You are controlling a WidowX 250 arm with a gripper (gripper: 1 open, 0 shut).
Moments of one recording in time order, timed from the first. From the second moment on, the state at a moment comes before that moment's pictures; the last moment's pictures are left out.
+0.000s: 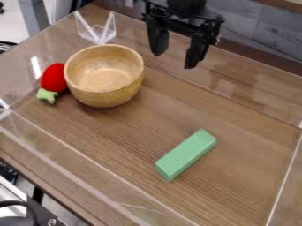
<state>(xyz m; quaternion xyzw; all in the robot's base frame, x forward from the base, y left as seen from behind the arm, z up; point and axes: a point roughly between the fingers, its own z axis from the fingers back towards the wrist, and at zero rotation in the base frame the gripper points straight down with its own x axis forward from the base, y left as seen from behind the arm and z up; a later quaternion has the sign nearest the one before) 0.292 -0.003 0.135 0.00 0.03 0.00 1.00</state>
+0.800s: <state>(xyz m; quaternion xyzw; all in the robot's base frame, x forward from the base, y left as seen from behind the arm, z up) 0.258 0.081 0.151 -0.01 0.02 0.07 1.00</state>
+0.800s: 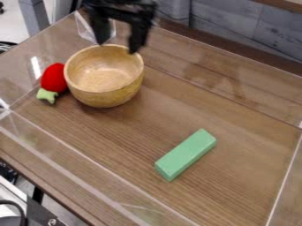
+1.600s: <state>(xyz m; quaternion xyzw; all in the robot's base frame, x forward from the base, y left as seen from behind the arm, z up) 0.220 0.192 0.107 -0.03 0.02 0.07 1.00</state>
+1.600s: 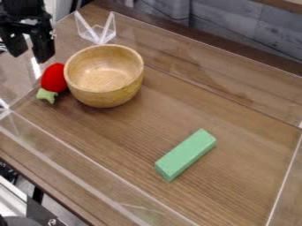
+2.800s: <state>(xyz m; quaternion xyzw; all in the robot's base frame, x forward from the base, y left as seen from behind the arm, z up) 0.241 0.210 0.077 -0.03 0.03 0.12 0.99</state>
